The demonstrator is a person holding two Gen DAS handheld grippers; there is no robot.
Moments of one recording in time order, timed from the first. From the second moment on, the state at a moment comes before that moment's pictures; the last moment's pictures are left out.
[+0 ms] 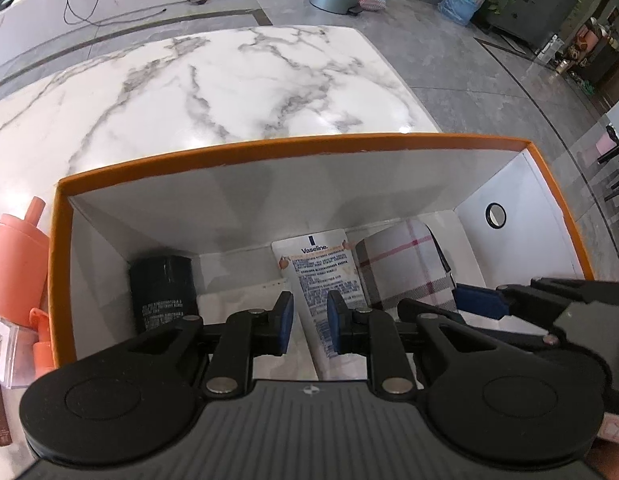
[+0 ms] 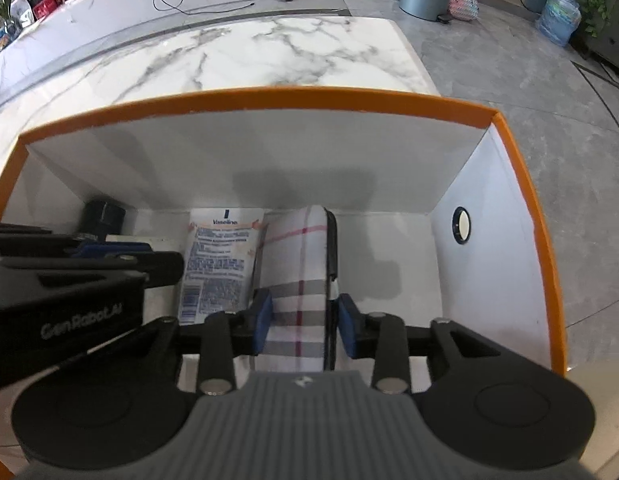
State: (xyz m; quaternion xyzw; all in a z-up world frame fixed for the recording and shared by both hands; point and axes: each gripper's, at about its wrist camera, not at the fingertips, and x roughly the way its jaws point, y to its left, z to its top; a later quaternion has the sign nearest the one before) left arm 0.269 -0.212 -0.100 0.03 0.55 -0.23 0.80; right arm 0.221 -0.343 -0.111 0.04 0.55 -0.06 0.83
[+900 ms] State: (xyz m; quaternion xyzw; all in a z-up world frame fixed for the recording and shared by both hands) left arm 0.209 -0.174 -0.043 0.06 0.44 -0.23 0.86; right arm 0.162 -0.296 -0.051 0.01 0.45 -0.03 0.89
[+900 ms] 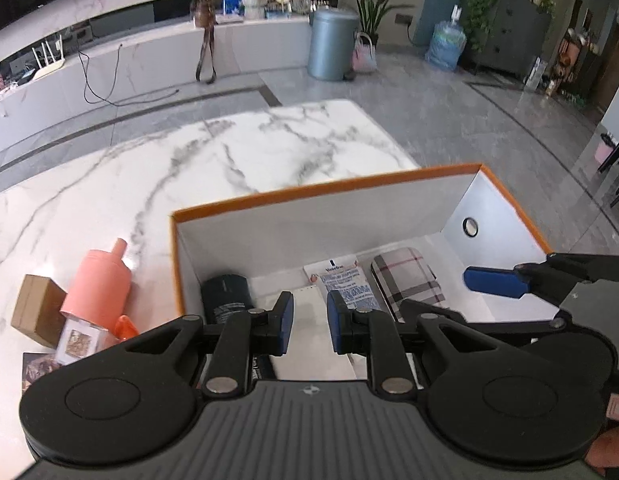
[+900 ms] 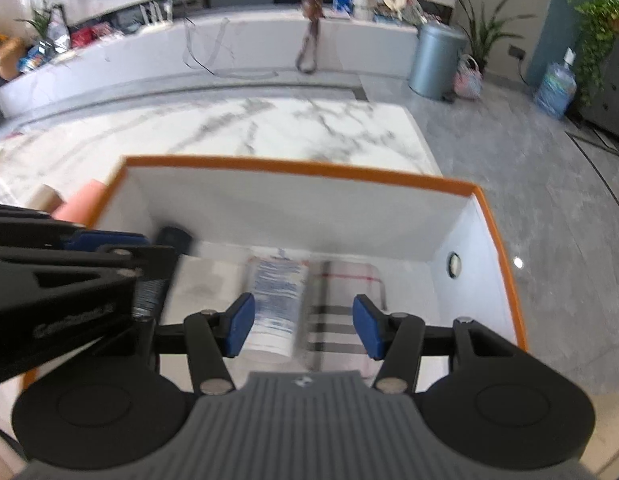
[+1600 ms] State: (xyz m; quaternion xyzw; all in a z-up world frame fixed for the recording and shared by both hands) left arm 0.179 -0.064 -0.008 0.02 0.41 -0.20 0.89; right arm 0.126 -0.181 -0.019 -0.03 0.35 0.12 0.93
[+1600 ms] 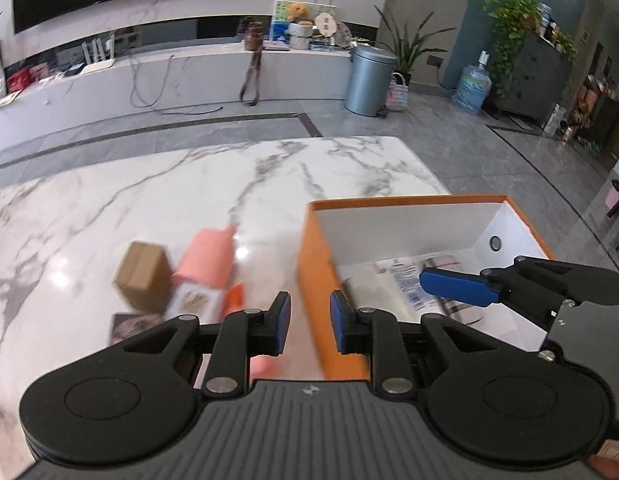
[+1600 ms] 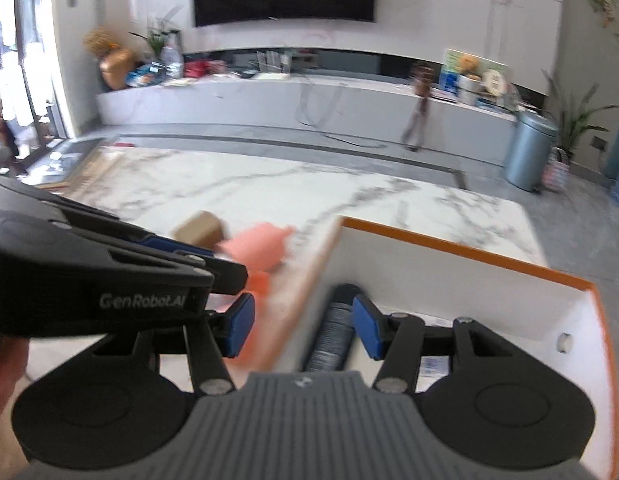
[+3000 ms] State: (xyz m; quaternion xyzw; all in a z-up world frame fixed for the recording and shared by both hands) left arm 0.237 0.056 -0.131 0.04 0.48 -0.10 0.87; right arm 0.229 -0.079 -0.113 -0.10 0.52 0.11 0.84
